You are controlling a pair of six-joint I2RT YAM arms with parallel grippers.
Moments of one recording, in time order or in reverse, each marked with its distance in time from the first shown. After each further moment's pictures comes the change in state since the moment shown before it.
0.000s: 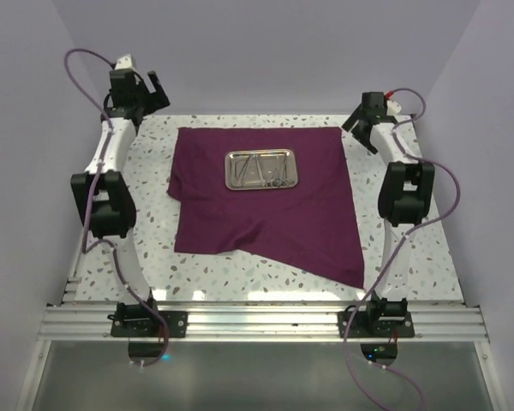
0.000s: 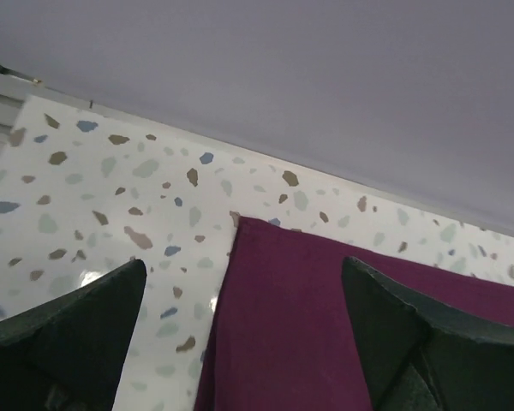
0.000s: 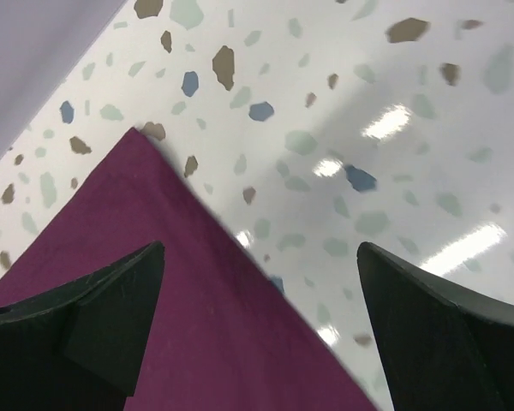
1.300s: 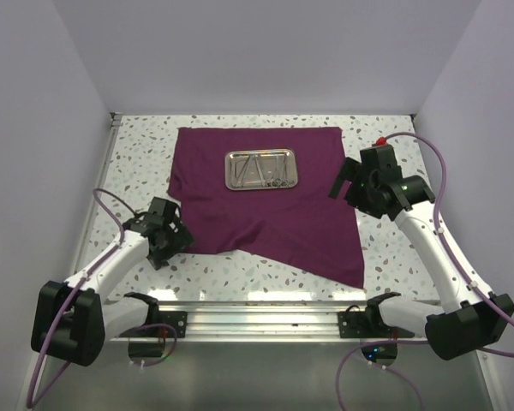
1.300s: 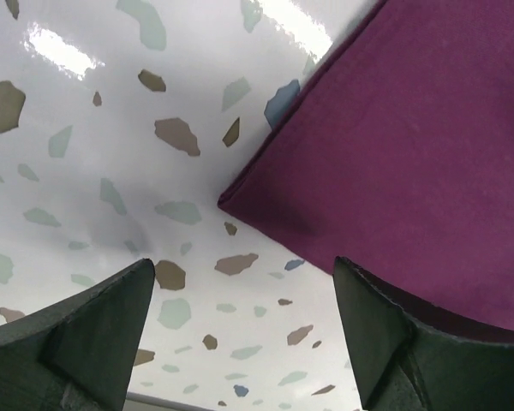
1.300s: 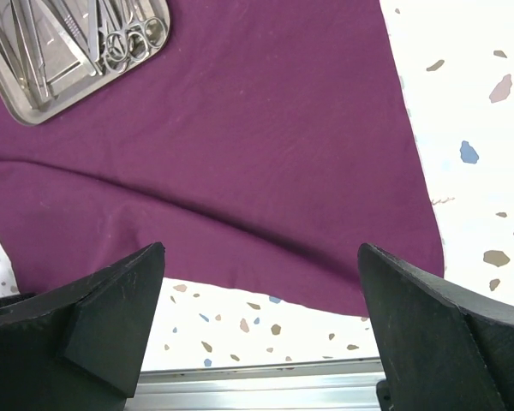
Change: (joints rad) left arm -0.328 -1.086 -1.412 -0.449 -0.159 -0.602; right arm 0.290 -1.183 -0.833 -0.435 -0.166 0.005
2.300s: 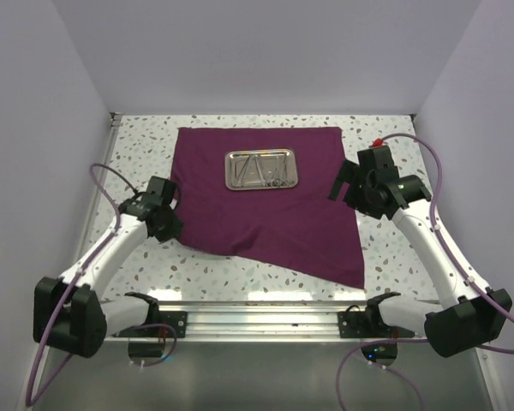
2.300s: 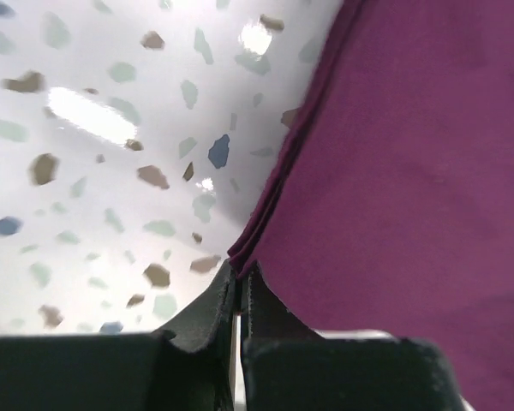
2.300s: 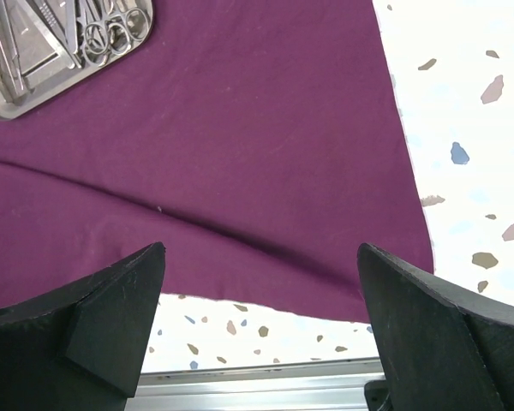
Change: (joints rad) left arm -0.004 0.083 0.196 -0.057 -0.050 0.091; right arm 0.000 0.017 -0.020 0.007 0.010 -0.026
